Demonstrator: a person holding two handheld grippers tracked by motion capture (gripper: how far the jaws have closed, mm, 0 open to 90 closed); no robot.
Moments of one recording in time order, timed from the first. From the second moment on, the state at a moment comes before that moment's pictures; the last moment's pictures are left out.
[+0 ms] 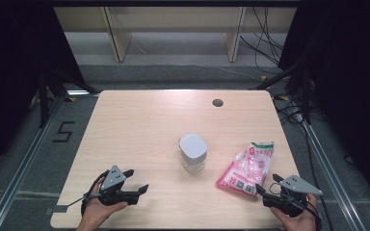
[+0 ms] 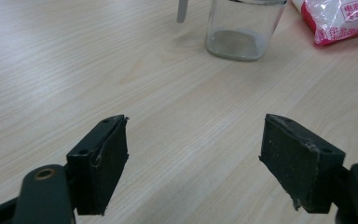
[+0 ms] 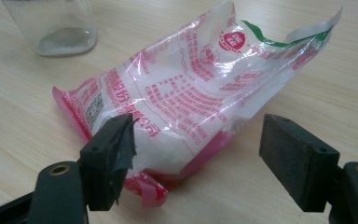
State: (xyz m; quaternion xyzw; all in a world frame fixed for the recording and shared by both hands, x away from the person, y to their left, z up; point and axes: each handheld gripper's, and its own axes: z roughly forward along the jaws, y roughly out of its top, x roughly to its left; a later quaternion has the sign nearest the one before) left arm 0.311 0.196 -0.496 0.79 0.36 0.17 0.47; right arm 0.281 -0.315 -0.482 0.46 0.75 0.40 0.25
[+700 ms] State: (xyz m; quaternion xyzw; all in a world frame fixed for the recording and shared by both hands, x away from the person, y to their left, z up) left arm 0.316 0.190 -0.490 0.79 0.35 0.19 0.47; right arm 0.281 -0.314 -0.481 0.46 0.75 0.41 0.25
